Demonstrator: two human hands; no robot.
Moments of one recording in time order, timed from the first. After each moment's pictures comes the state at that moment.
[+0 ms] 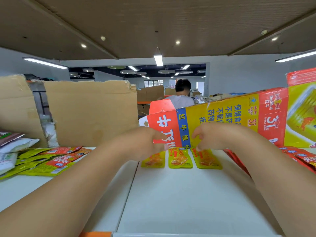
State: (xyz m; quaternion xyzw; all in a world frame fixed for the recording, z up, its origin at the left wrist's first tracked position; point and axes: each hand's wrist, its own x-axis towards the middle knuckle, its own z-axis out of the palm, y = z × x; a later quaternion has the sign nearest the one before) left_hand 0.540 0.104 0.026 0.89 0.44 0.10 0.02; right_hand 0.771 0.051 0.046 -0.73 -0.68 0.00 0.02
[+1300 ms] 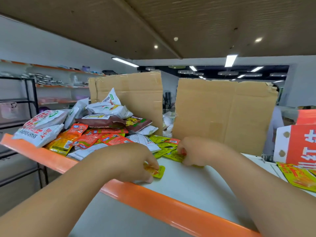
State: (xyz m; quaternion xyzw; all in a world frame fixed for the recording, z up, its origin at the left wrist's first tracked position) left_hand 0.164 0.037 0.008 0.78 0.62 -0.01 0.05; right_hand 0.370 0.143 -0.001 -0.51 -0.86 -0.05 -0.02
